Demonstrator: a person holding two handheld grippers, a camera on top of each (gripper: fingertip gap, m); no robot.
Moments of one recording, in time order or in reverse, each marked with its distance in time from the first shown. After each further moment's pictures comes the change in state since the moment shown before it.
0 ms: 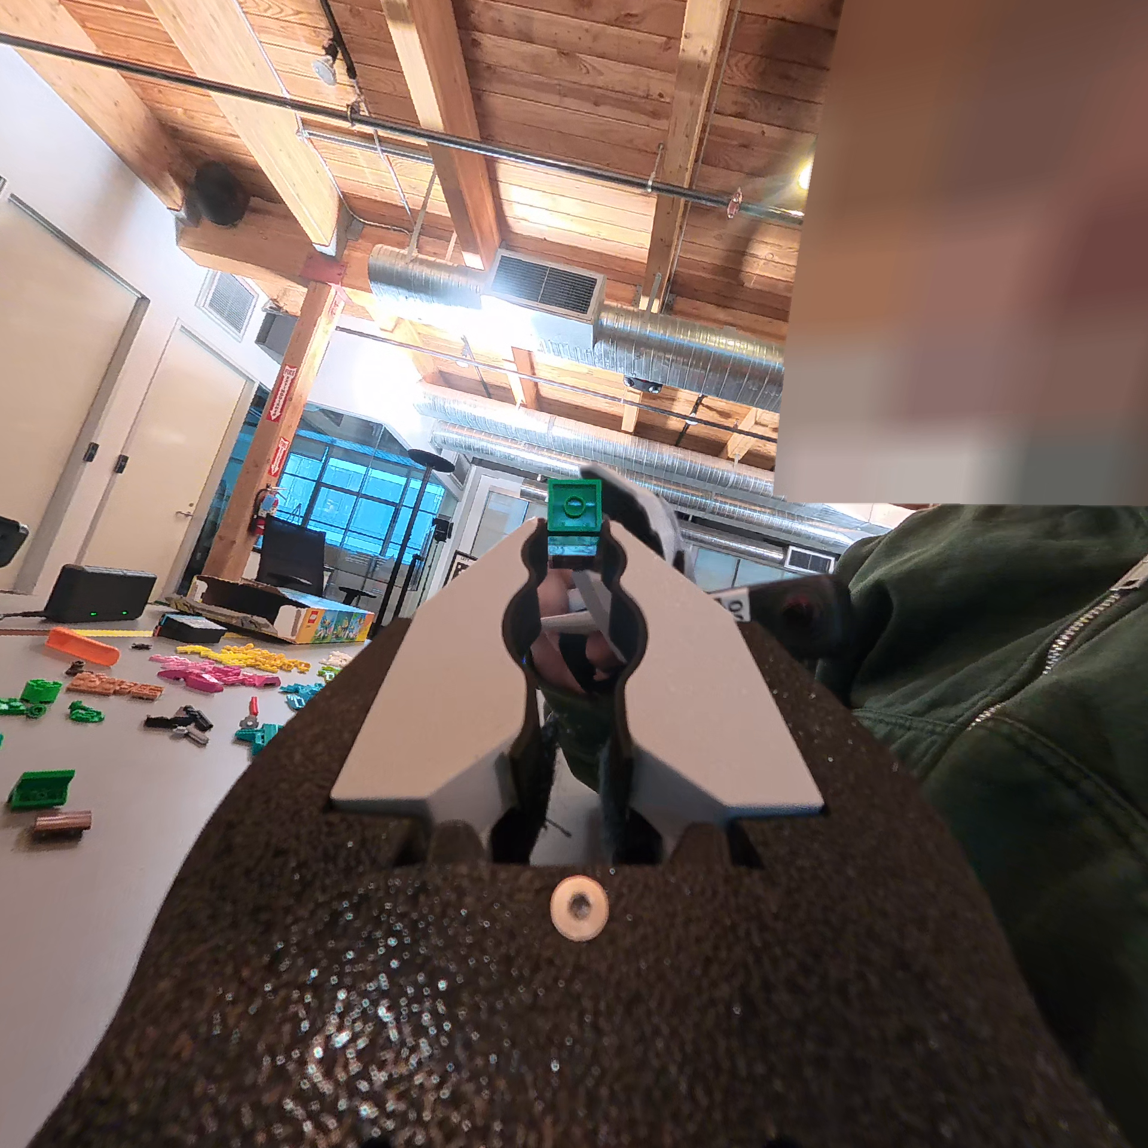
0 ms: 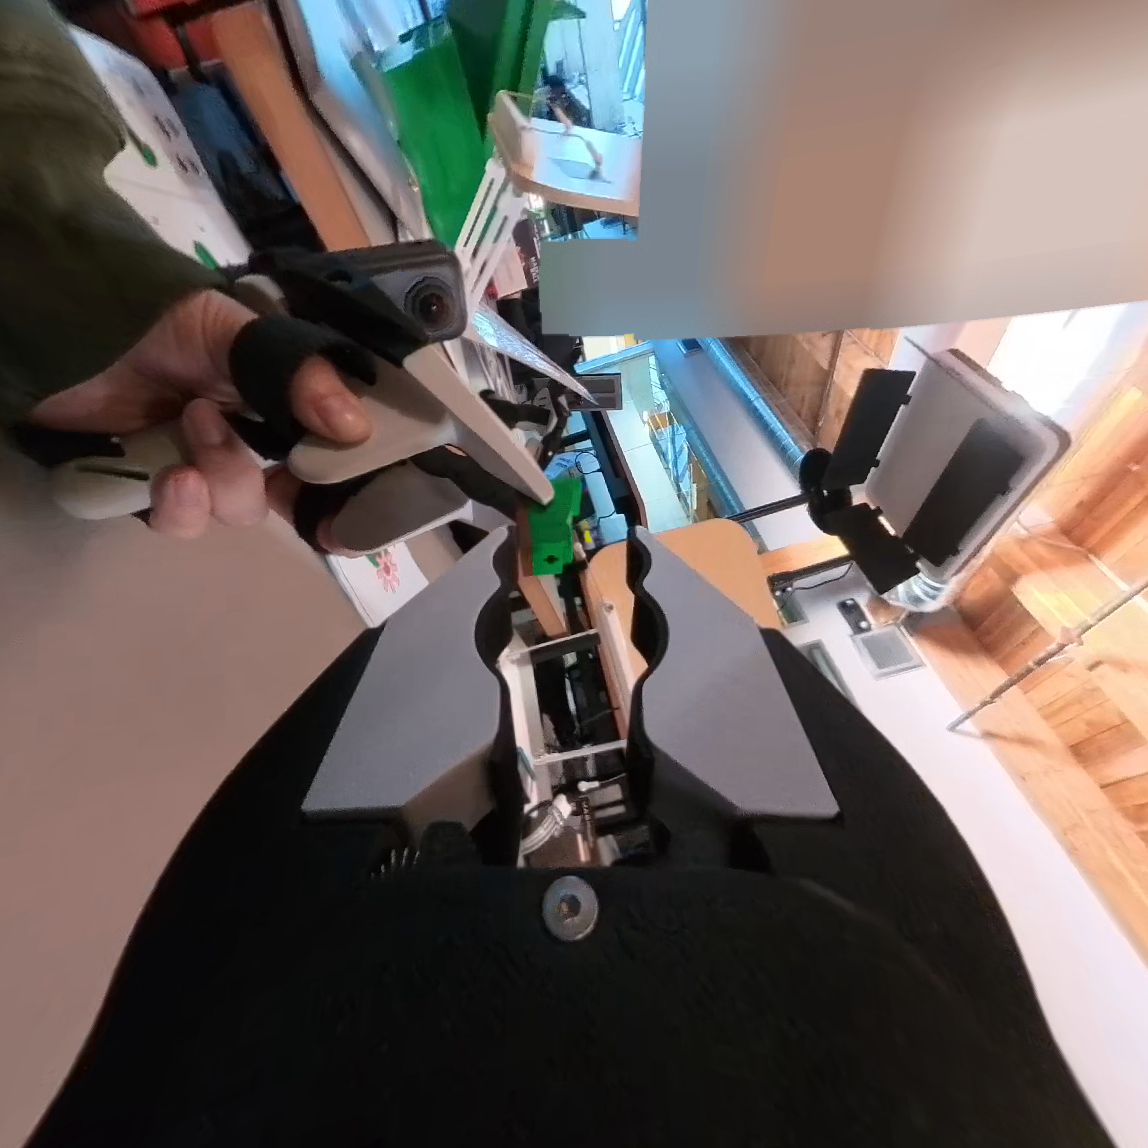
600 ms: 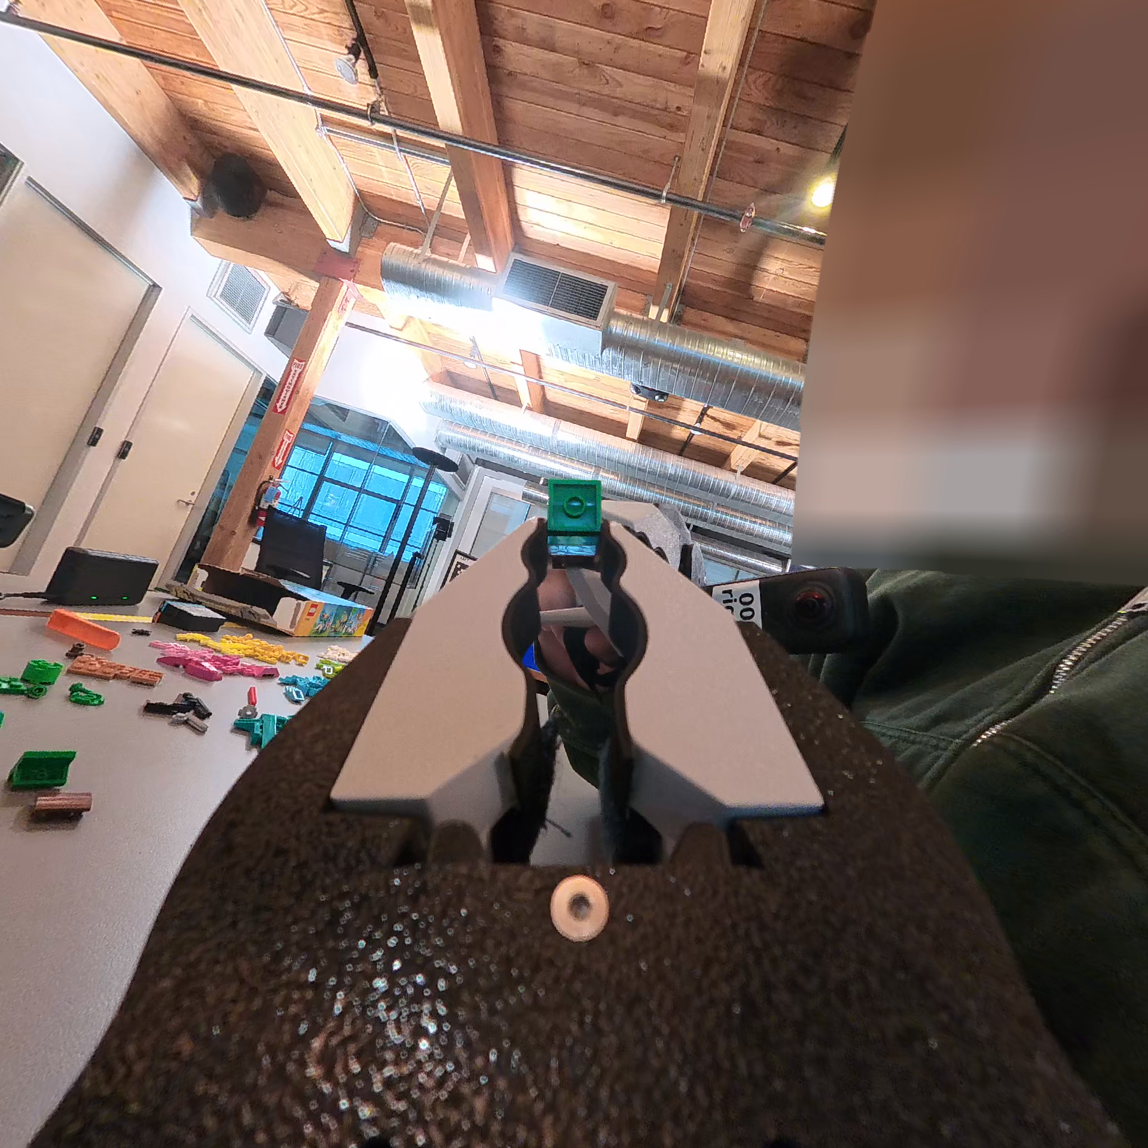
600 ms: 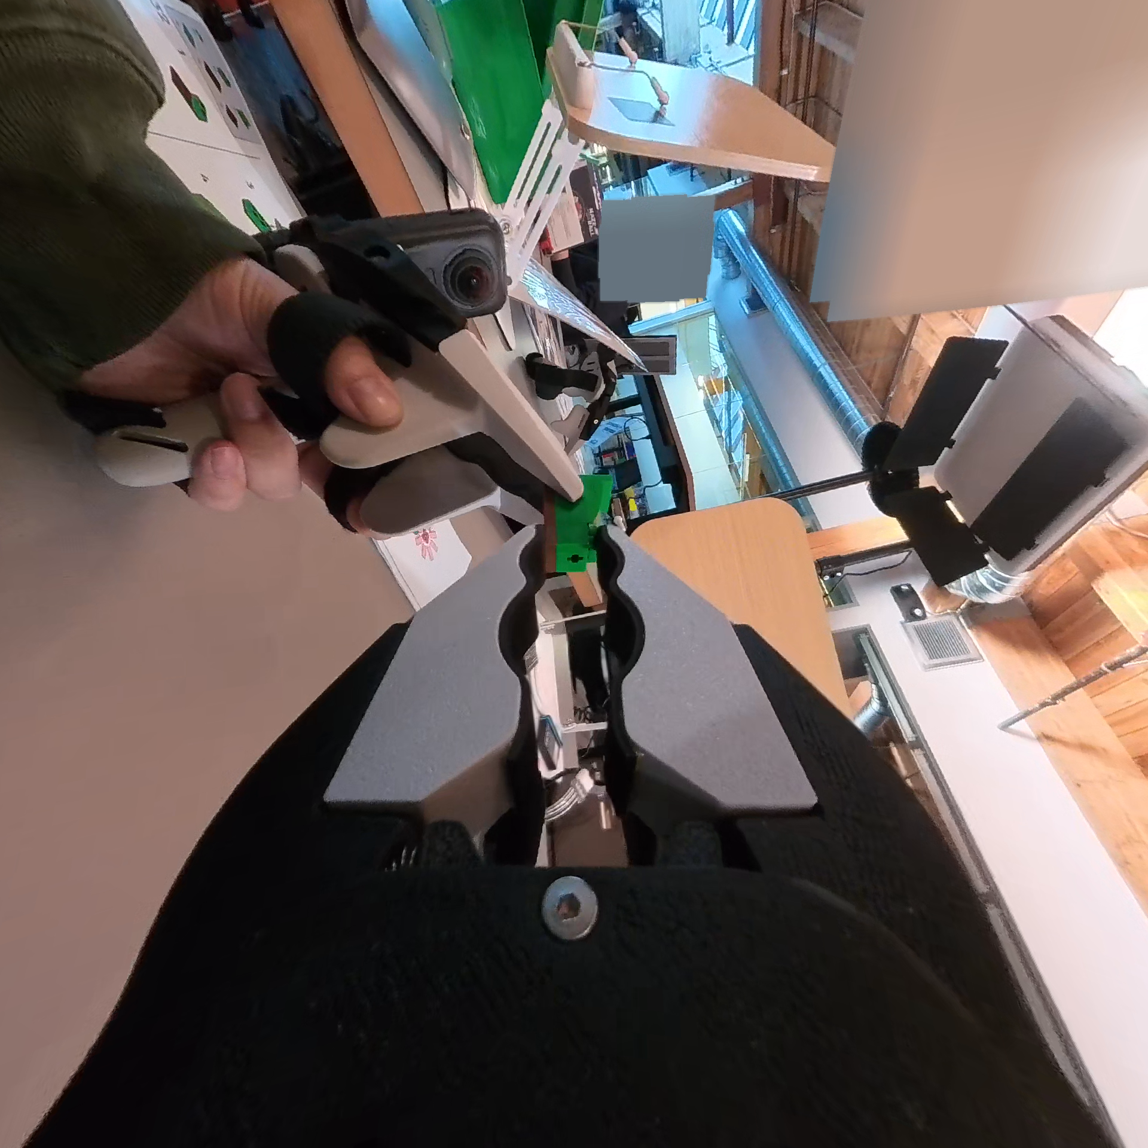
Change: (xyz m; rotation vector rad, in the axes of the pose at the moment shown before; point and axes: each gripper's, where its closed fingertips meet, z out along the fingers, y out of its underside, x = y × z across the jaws) left arm -0.005 -0.001 -0.001 0.009 -0.020 -0.036; right arm -0.011 0.006 0.005 -0.069 -0.102 -0.007
